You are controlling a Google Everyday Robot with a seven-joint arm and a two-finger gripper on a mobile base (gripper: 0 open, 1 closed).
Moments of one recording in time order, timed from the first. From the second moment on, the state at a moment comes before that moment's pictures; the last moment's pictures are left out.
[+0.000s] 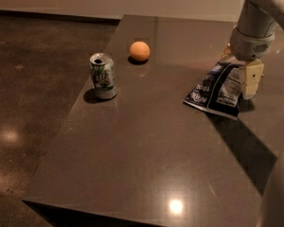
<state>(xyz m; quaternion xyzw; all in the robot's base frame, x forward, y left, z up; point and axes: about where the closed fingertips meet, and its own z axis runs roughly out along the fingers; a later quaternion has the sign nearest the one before) 0.602 -0.282 0.863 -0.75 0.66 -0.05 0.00</state>
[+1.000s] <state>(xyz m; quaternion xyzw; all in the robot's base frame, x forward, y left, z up) 0.580 -0.238 0.888 -0.74 0.66 0.00 0.06</state>
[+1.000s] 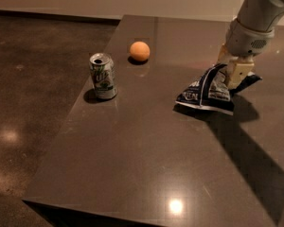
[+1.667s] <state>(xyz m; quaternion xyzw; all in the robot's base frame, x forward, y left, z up) 0.568 -0.199 0.934 -0.74 0.66 0.03 0.12</state>
